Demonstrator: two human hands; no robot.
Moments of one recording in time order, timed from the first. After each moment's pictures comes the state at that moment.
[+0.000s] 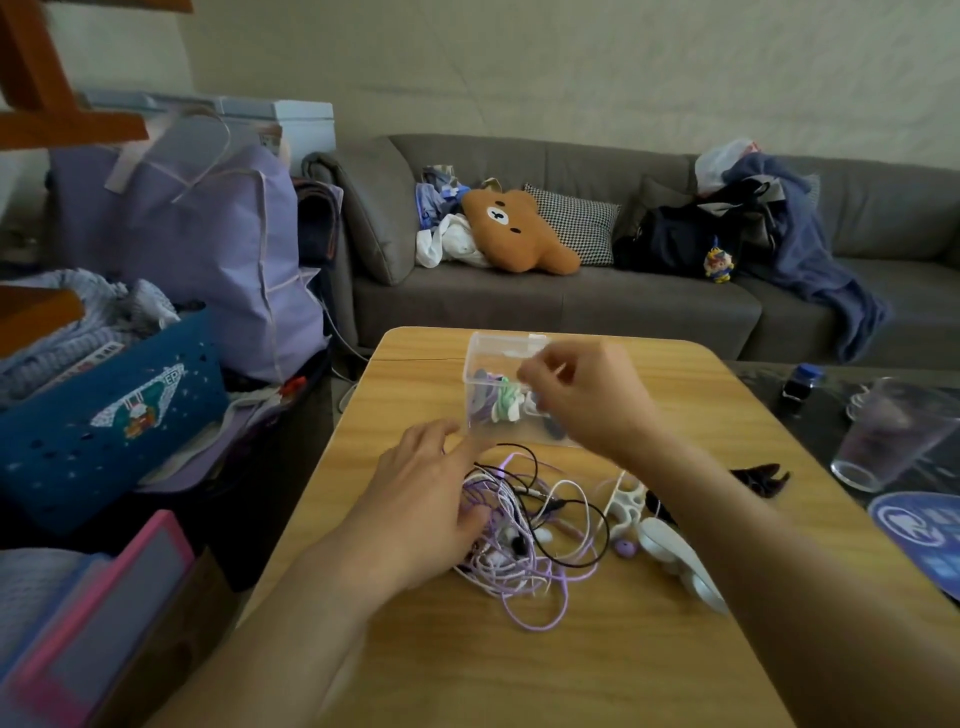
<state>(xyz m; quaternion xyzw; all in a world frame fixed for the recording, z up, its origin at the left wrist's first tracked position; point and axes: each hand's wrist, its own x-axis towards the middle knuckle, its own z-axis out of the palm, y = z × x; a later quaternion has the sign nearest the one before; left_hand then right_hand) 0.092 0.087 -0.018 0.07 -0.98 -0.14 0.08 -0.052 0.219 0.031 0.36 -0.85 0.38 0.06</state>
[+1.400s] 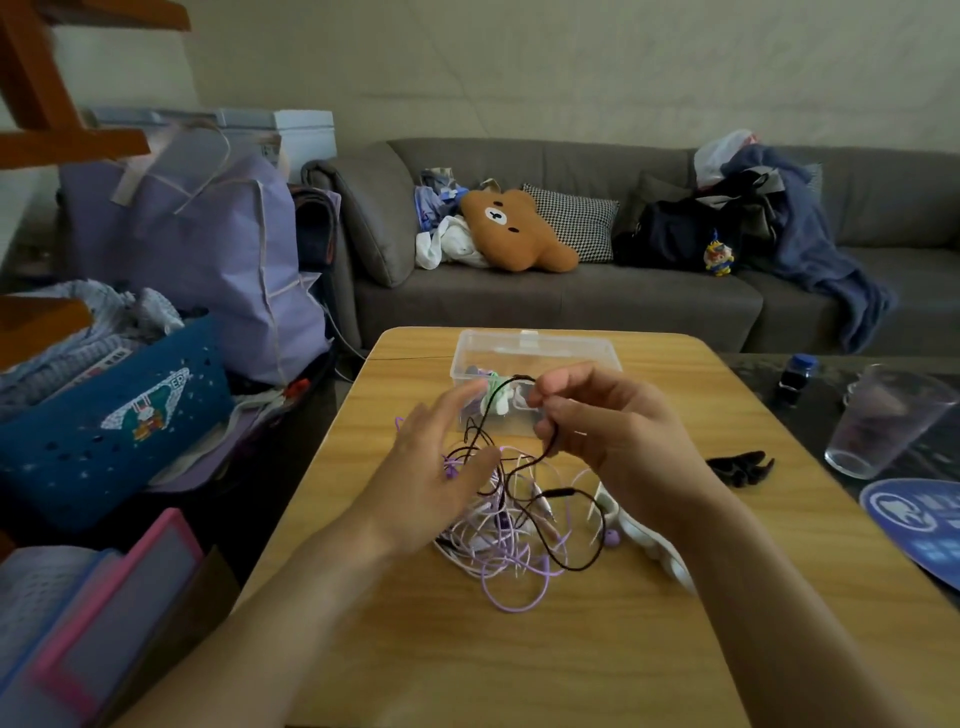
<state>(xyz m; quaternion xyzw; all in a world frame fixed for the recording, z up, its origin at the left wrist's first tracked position) 0.081 0.095 -0.027 0.04 -0.88 -0.42 0.23 -0.009 0.273 0.028 0.32 -0.54 0.74 -0.23</state>
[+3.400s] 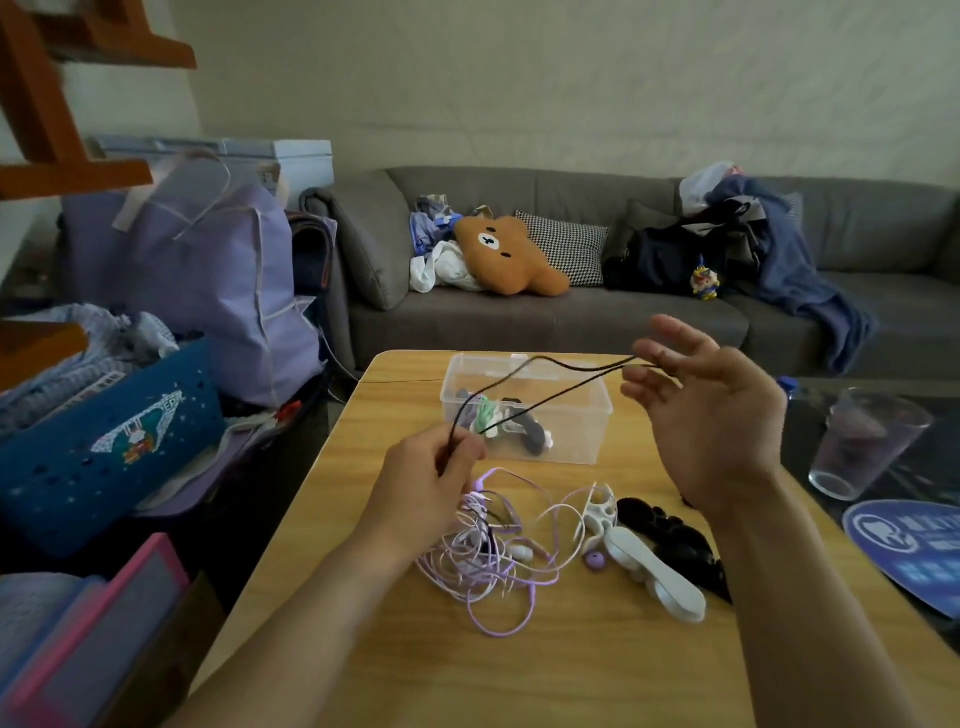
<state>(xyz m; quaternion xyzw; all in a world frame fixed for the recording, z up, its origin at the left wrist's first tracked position) 0.067 0.110 -0.020 0.10 -0.82 -0.49 0.27 -0.046 0.307 0.054 0.19 -0.48 0.85 -0.08</state>
